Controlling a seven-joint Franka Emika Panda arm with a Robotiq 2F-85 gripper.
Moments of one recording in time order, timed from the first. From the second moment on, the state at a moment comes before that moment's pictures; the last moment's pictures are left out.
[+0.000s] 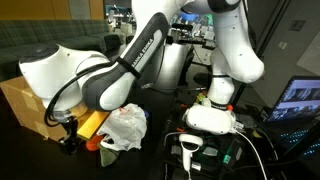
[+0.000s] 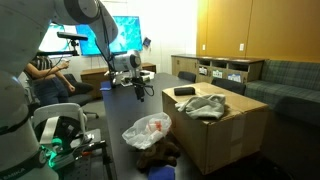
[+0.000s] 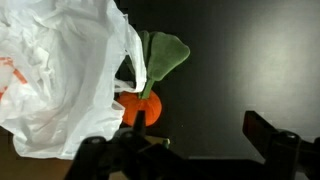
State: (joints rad) arm 0.62 0.61 0.15 -1.78 -0.32 2.25 0.92
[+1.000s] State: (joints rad) arm 0.76 0.92 0.05 -1.43 -0.30 2.14 1.09
